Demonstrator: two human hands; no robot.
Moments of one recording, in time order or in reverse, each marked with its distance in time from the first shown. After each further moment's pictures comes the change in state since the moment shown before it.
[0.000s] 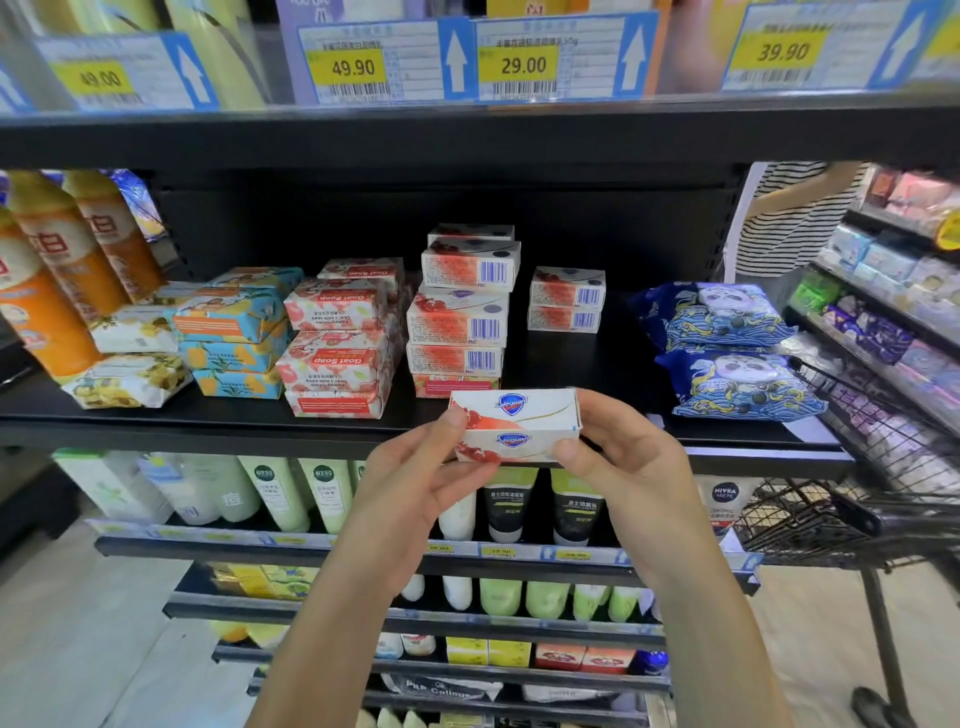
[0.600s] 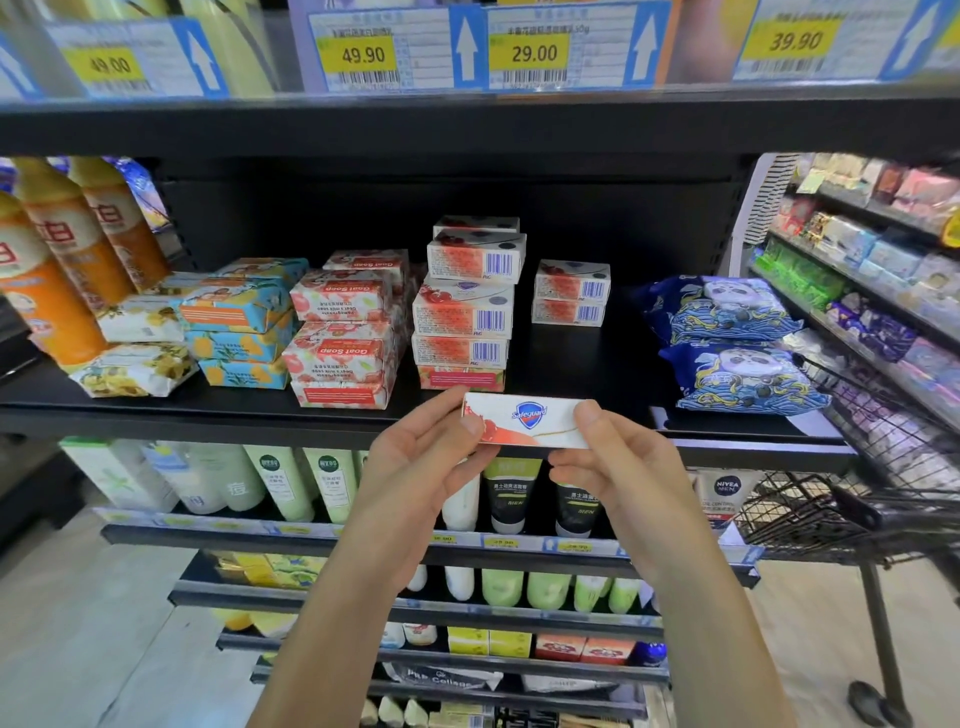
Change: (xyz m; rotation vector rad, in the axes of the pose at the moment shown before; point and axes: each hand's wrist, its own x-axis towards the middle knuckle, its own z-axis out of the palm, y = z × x) left_hand -0.005 0.000 0.000 -0.018 -0.009 0.093; right_hand -0.001 -0.003 0.009 0.072 0.093 0.262
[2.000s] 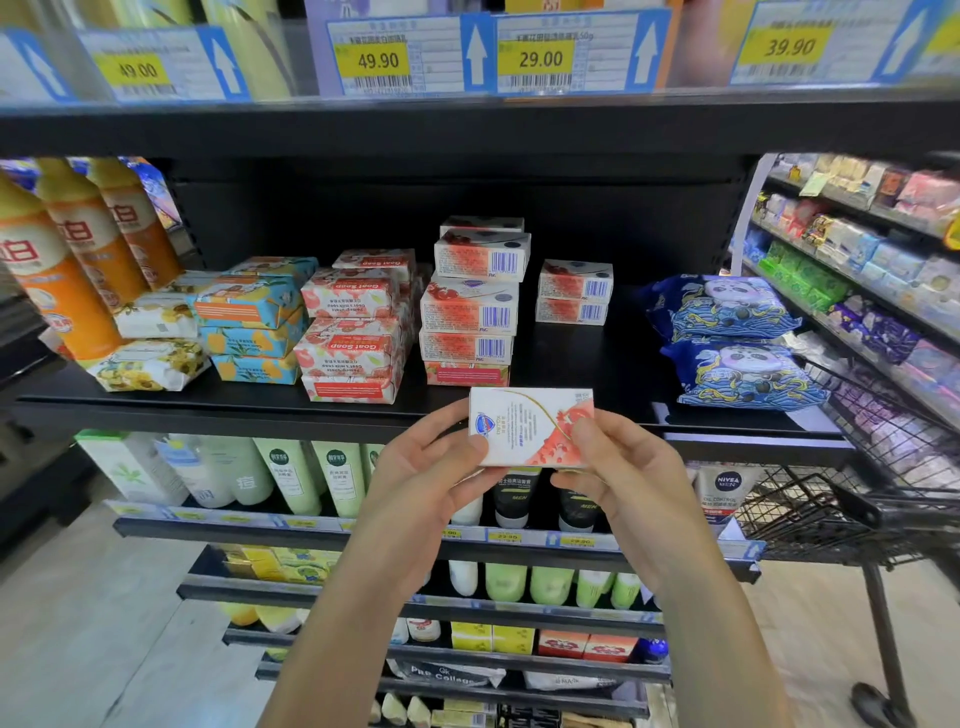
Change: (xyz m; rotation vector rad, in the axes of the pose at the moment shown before) left_hand -0.015 -0.003 0.000 -0.036 0.021 -0.067; right_hand -0.012 0.004 0.000 0.035 -0.038 -0.021
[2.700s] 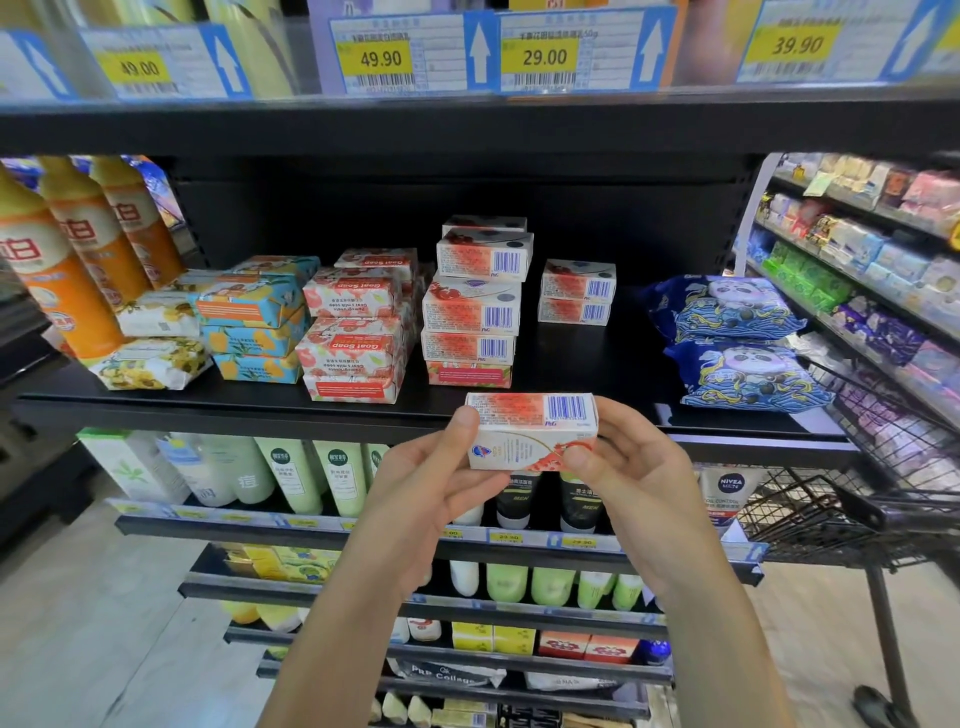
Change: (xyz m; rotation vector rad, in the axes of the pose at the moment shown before) left_hand 0.002 0.001 -0.001 0.082 -0.007 -0.065; right_hand 0.001 0.009 -0.009 -0.090 -0.073 -0.209
